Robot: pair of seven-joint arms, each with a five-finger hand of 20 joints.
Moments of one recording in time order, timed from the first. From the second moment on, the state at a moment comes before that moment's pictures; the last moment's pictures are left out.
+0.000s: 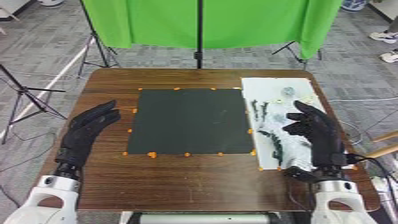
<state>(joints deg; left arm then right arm) 121.3 -72.1 -103.5 -118.3 69.0 -8.7 10.4 -122.7 -66.9 91.0 -119.8 -69.3 17.6 -15.9</state>
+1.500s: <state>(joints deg) 122.8 -71.5 -105.0 -119.6 68.7 -10.2 6.4 -107.7 -48.3 71.9 -120.6 -137.6 -1.9 41.3</state>
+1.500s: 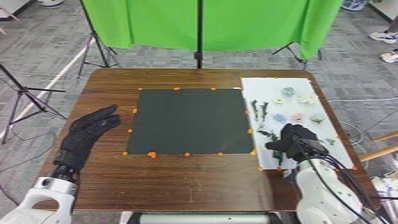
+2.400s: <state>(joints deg) 122.8 -71.5 -105.0 -119.6 68.7 -11.2 5.1 -106.3 -47.8 71.0 -120.7 -128.3 -2.1 41.2</state>
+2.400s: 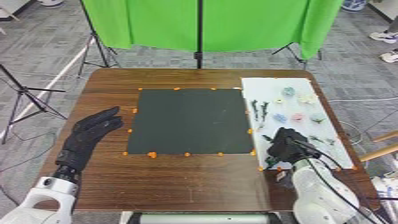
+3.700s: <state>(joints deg) 122.2 -61.3 -107.1 -112.5 61.9 0.1 9.6 -58.9 -61.8 30.4 -104.2 -110.1 7.4 29.0</state>
